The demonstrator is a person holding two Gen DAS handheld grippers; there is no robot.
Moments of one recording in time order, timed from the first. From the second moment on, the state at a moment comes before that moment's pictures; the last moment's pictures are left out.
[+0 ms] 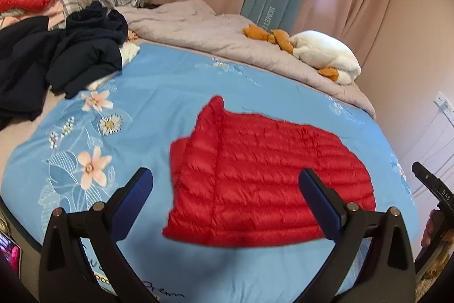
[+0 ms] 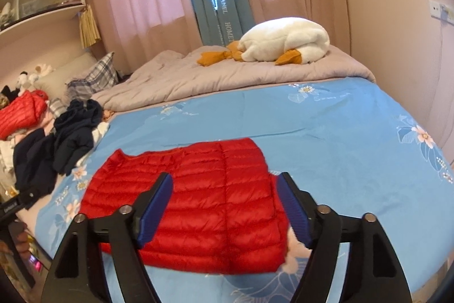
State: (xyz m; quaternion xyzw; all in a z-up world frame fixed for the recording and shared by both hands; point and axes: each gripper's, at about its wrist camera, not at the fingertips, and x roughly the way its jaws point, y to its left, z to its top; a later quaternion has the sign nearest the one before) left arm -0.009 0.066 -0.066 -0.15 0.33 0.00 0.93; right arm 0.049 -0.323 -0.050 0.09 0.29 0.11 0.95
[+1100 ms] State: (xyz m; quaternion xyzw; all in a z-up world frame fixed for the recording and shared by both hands) left arm 0.039 0.094 -0.186 -0.28 0.44 -0.03 0.85; right arm 0.094 -0.333 -0.164 0.16 0.47 0.12 0.86
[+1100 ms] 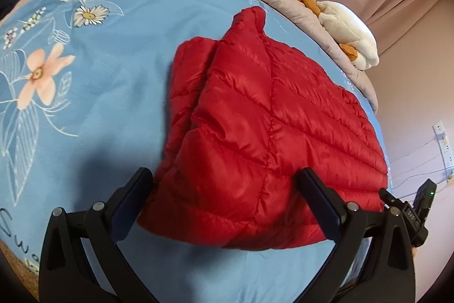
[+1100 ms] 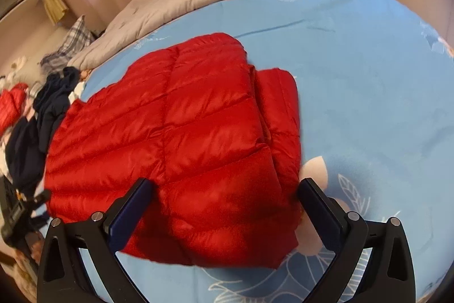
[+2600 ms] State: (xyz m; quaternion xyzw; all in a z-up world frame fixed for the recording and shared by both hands) left arm -0.003 0.068 -0.102 -0.30 0.34 -0.13 0.88; right arm 0.052 -0.329 -0.083 0.19 0.36 0.23 0.88
